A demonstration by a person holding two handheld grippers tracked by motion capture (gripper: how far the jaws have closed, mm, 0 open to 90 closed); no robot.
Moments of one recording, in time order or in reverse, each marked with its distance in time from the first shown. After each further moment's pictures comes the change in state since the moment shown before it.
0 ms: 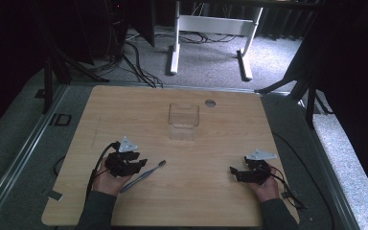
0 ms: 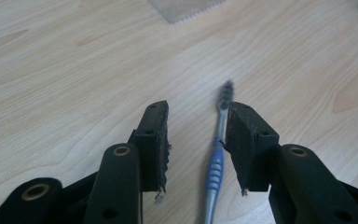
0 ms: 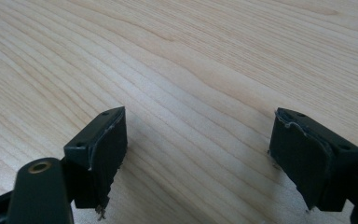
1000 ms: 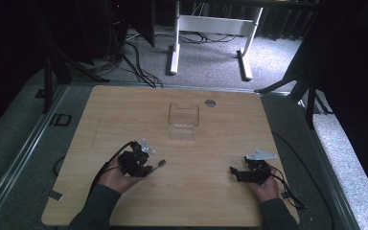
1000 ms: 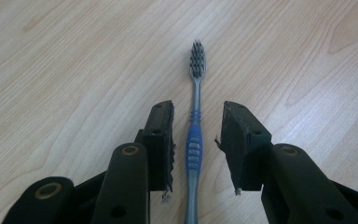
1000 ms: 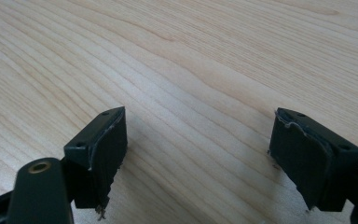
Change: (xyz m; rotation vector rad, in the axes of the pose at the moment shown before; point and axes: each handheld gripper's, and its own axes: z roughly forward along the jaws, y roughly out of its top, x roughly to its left) left arm -0.020 0.025 0.016 0.250 -0.016 0.180; right arm 0.000 0.000 0.000 -0.002 0.000 0.000
